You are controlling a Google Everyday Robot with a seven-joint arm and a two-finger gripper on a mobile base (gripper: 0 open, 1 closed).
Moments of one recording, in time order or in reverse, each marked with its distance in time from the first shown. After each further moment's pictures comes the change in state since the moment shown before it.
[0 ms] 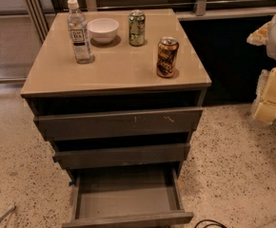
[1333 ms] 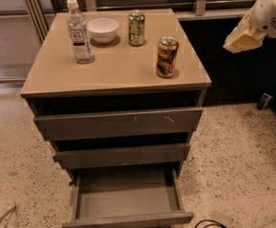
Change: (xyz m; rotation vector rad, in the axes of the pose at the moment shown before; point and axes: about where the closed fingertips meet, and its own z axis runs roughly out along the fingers) arm -0.013 -0.131 0.037 0.172 -0.215 0.122
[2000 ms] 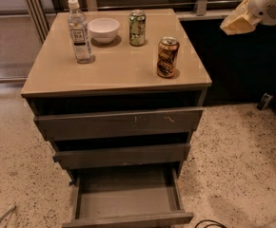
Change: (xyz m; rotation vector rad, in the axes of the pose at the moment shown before) arm -0.016 -0.061 0.018 0.079 -0.161 0.047
